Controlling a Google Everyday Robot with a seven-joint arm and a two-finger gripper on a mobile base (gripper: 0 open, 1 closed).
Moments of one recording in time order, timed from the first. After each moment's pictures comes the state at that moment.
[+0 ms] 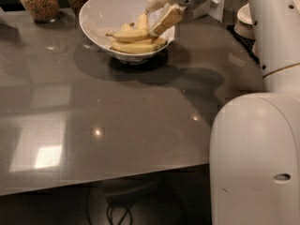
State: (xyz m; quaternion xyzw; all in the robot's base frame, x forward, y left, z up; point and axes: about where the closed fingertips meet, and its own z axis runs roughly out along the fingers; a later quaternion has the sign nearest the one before) arm 0.702 -0.012 0.971 -0.72 0.55 0.18 0.37
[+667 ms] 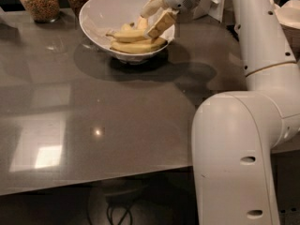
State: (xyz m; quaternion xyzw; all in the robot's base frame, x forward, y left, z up) arm 0.715 0.003 0.952 -0.72 0.56 0.21 0.36
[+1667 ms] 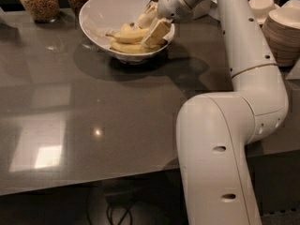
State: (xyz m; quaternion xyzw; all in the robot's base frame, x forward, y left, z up) arm 0.731 0.011 0.913 -0.72 0.58 0.21 0.32
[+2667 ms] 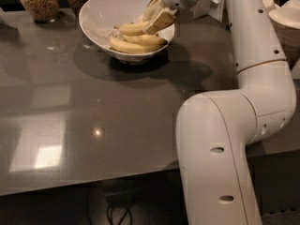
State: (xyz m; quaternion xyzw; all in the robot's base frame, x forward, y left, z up) arm 0.728 -0.002 0.945 -0.72 0.58 0.18 0.34
